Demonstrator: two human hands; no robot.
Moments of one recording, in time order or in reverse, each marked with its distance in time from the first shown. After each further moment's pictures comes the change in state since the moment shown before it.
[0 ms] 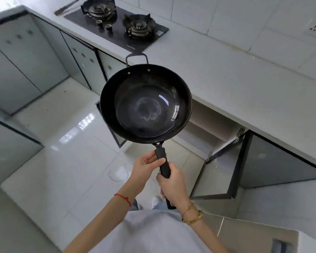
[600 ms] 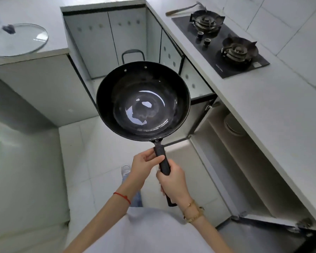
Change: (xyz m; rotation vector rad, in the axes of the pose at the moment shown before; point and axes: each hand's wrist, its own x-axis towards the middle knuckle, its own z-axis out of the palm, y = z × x) left_hand 0.022 0.048 -0.119 -0.254 0.526 0.185; right_hand 0.090 -0.090 0.105 -0.245 -0.469 -0.226
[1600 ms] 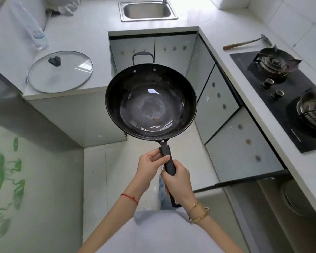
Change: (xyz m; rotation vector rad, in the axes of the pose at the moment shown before) left_hand 0.295 0.198 -0.191 -0.111 0.139 0.034; right_hand 0.310 -0.229 0.164 -0.094 -0.104 -0.094
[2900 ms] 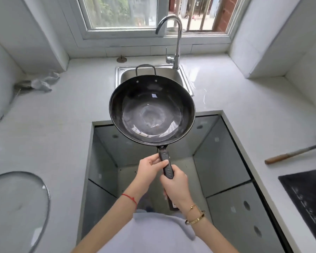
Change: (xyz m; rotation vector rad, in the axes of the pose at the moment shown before) left_hand 0.676 0.340 0.011 0.028 0.074 0.046; right_hand 0.701 -0.282 -0.014 0.075 -0.035 -0.029
